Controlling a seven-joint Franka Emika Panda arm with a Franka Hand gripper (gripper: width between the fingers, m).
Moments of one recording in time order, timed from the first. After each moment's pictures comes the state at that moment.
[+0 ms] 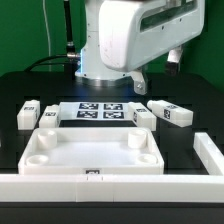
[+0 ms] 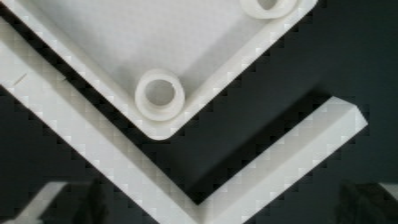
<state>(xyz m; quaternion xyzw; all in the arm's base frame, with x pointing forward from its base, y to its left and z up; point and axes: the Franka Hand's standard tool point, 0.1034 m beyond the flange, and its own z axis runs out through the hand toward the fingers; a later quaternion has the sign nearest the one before) 0.604 0.040 0.142 -0.90 -0.44 0.03 0.05</state>
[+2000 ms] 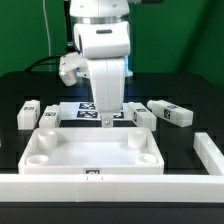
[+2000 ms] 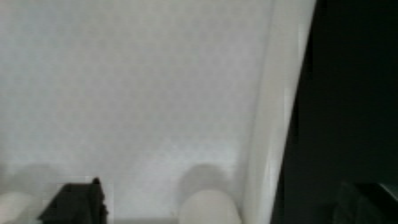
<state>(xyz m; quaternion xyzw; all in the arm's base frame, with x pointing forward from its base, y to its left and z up) 0.513 -0.028 0.053 -0.69 -0.73 0.00 0.04</state>
